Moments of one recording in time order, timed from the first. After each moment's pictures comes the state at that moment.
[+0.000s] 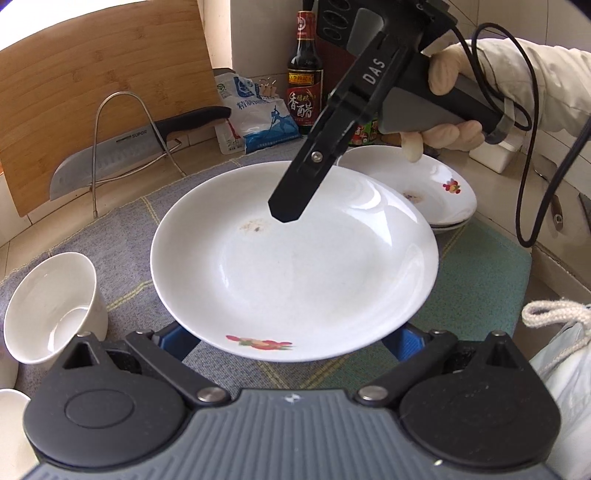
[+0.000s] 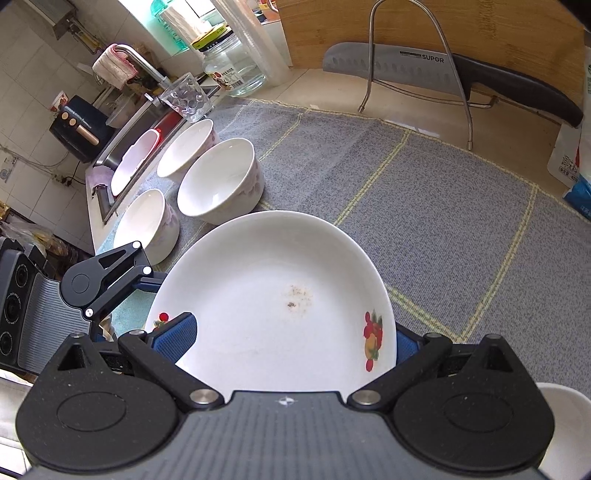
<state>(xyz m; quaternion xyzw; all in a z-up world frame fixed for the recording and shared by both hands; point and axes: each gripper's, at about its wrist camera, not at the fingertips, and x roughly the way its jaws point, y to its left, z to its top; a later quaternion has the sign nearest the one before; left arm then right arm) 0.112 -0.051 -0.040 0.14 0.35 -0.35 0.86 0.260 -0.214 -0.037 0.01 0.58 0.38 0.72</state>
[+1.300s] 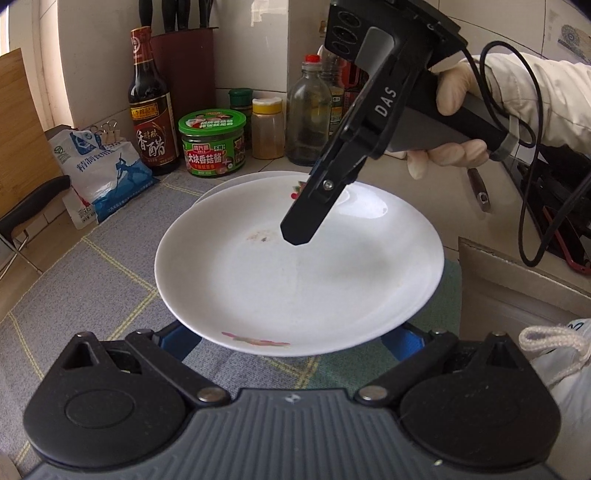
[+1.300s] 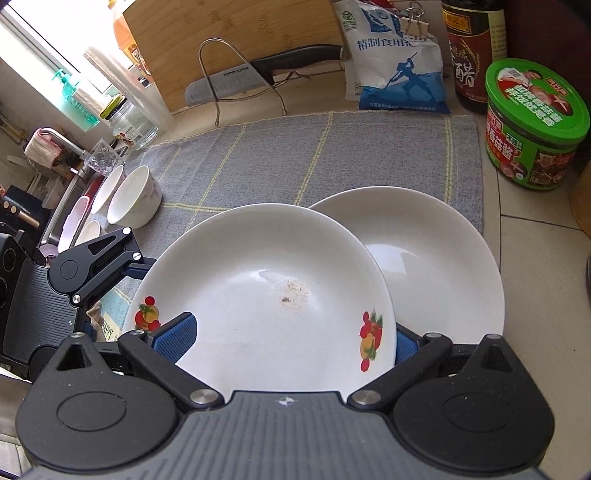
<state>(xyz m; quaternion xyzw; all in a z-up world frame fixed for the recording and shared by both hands) 0.128 -0.165 -0.041 0.20 0.32 -0.51 0.78 0.180 -0.365 -0.034 0.10 0.56 0.23 0.79</state>
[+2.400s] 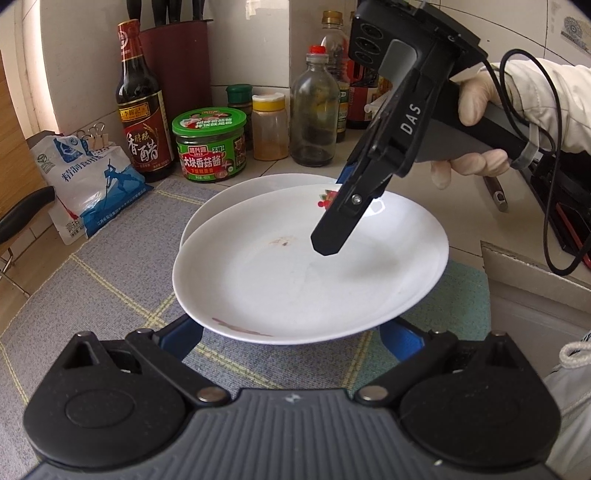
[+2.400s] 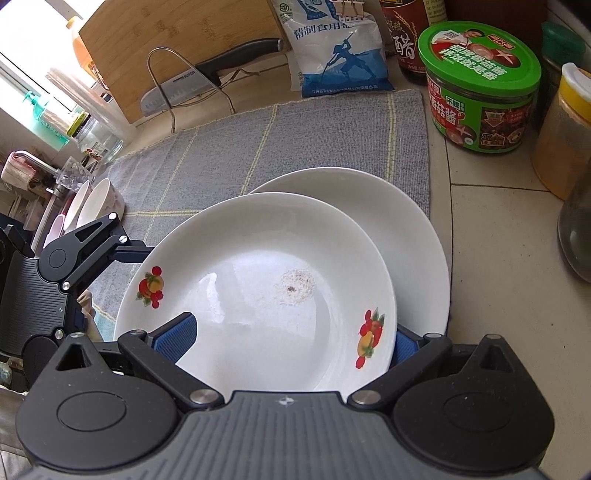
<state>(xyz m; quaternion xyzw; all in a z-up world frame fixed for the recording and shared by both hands) 0.155 -0.184 -0.056 0.22 0.31 -0.51 0.77 0.178 -0.401 -0.056 0.12 0.57 0.18 0.79</state>
